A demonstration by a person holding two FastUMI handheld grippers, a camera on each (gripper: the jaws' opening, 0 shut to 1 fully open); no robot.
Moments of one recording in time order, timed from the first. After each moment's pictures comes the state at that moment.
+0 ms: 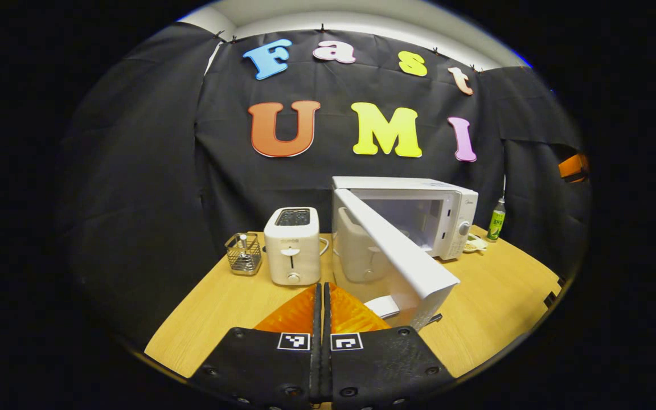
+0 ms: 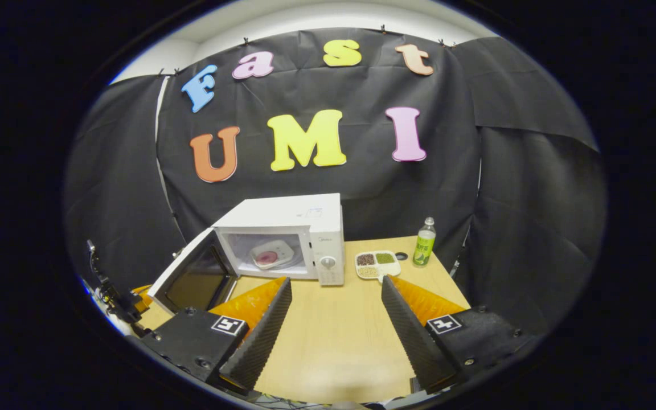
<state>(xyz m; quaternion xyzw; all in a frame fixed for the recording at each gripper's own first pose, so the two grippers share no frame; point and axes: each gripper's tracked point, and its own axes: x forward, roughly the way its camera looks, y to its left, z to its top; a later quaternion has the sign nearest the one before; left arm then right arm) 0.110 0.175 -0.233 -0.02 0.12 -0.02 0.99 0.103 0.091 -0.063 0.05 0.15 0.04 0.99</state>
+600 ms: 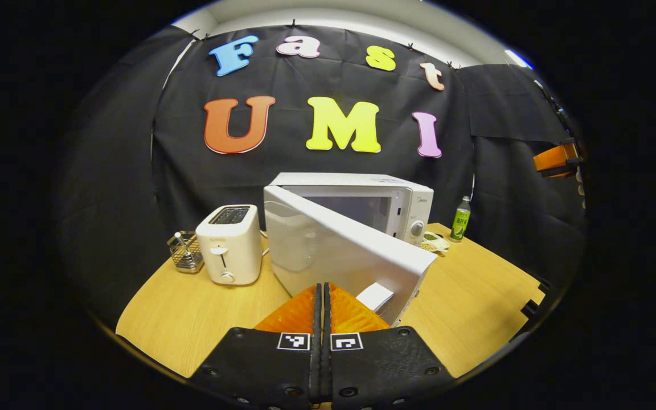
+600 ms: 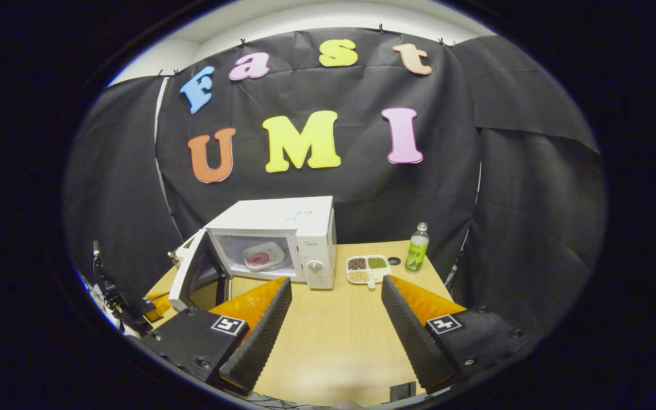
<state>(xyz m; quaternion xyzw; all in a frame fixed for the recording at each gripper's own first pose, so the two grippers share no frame) 0.130 0.058 -0.235 -0.02 0.13 -0.09 0.99 0.122 0.047 -0.054 0.04 0.15 0.05 0.99</state>
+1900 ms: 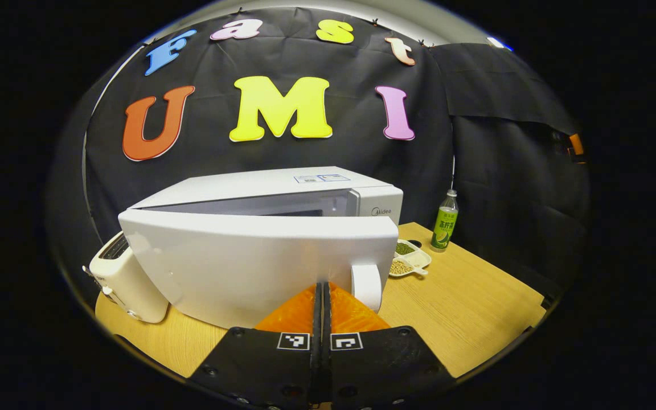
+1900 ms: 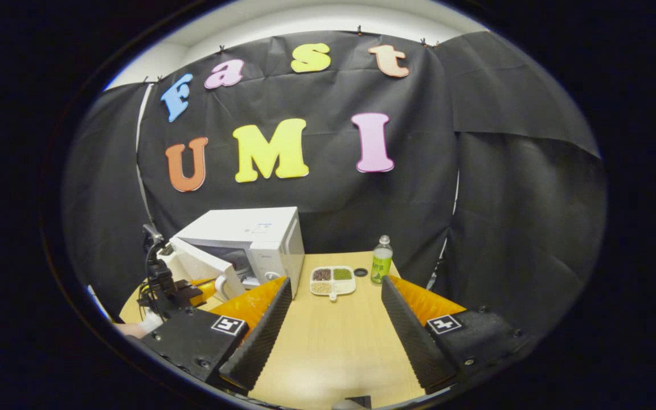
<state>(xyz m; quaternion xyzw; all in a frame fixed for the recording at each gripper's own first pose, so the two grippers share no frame) 0.302 -0.116 -0.233 0.01 0.15 -0.16 0.98 0.140 -0.057 -0.041 0.04 0.14 0.01 0.99</state>
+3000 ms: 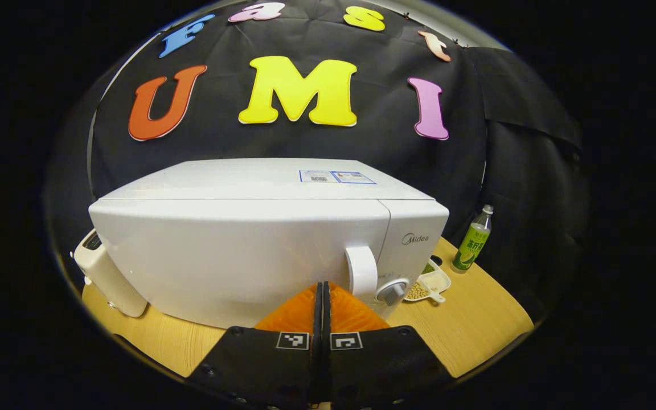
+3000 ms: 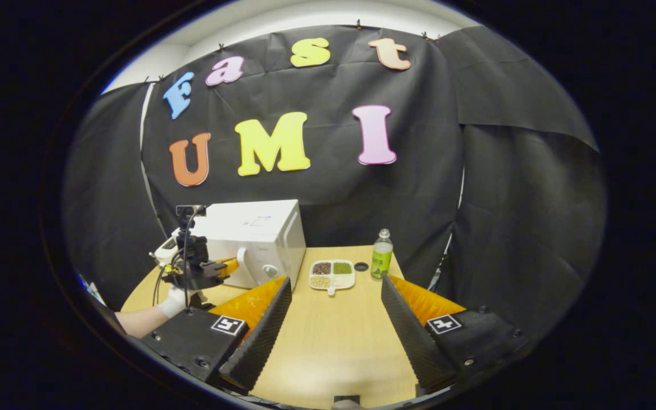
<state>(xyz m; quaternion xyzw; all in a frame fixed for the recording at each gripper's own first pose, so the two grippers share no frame) 0.361 -0.134 -0.244 -0.04 0.19 -0.10 0.98 0.145 -0.063 -0.054 0.04 0.15 0.05 0.99</state>
